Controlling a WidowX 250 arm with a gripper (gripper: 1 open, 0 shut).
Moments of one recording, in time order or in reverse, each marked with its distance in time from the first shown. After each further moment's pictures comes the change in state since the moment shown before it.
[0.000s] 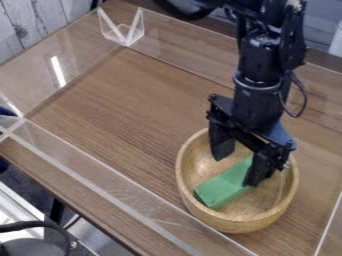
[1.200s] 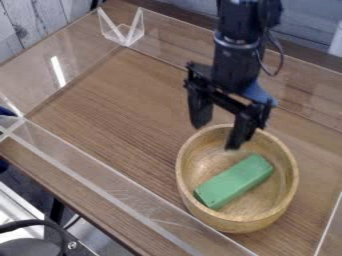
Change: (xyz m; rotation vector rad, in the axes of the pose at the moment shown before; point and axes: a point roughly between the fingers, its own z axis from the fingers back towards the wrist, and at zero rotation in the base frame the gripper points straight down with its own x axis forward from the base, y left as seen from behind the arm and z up) arm 0.003 0.022 0.015 0.037 0.050 0.102
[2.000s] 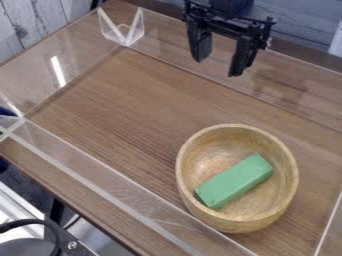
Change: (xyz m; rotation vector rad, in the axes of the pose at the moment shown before) arm 0.035 0.059 0.056 -0.001 -0.101 0.179
